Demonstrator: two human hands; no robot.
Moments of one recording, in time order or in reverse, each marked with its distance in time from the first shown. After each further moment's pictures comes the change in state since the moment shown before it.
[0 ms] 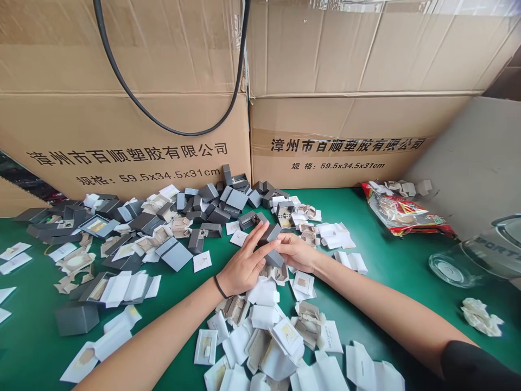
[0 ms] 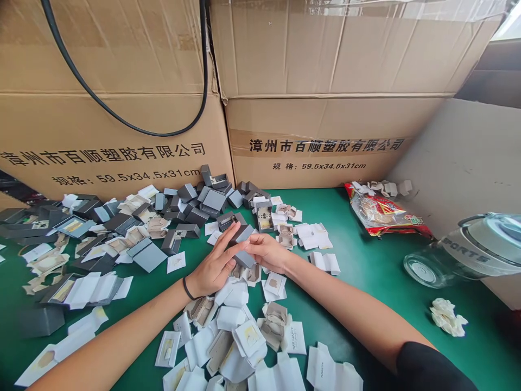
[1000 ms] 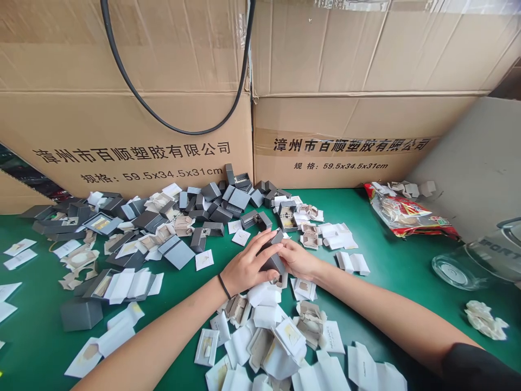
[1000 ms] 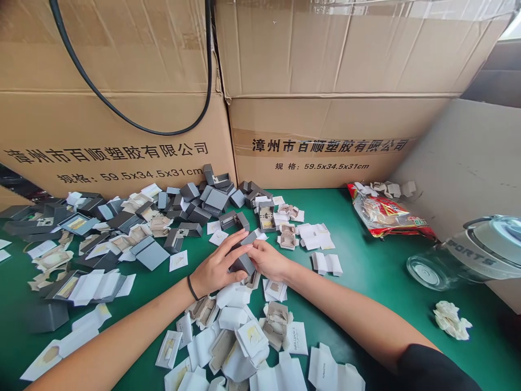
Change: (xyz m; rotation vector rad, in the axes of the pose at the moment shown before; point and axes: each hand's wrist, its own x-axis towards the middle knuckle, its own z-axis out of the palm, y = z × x) left_hand -0.001 -0.001 0.006 0.072 0.042 0.101; right_hand -0.005 0.012 0.017 -0.230 0.076 -0.017
